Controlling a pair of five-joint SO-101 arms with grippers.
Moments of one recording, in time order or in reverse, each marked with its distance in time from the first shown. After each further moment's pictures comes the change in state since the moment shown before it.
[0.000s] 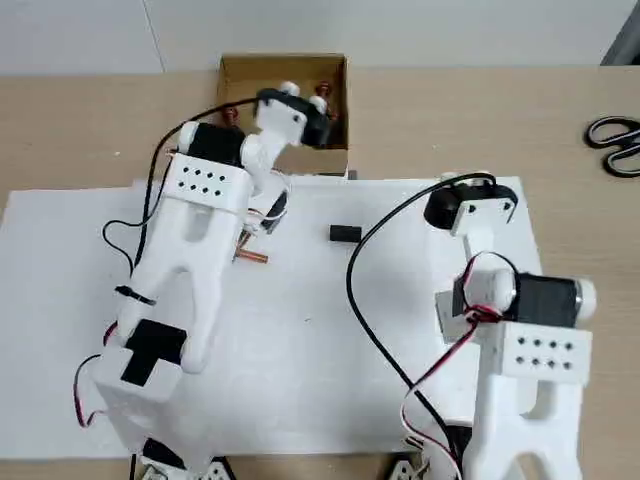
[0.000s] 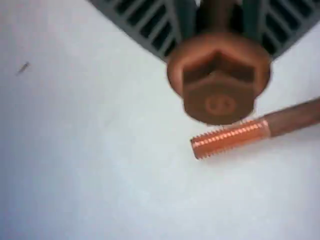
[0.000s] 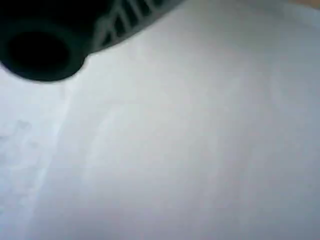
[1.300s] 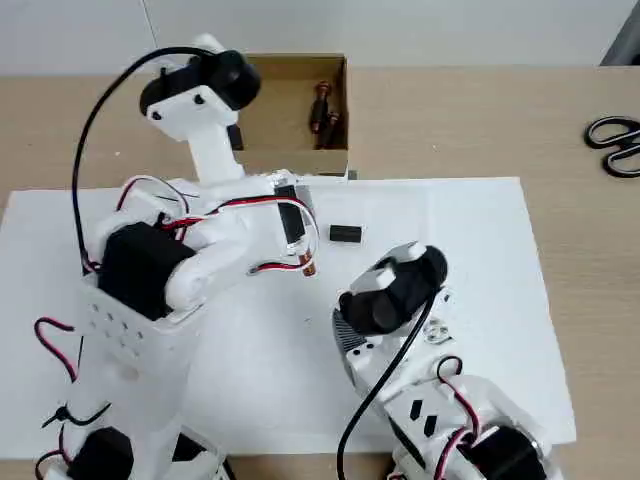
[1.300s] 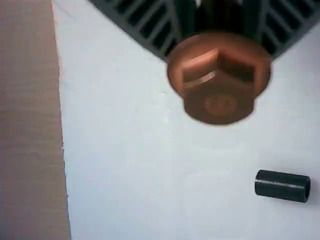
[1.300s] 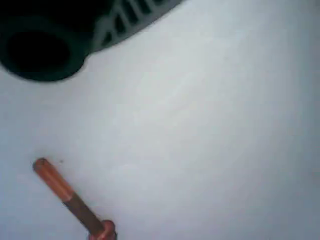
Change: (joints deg) left arm 14.7 -33.6 0.0 0.2 51.1; right arm -41.2 -47.3 28.9 -25.1 -19.1
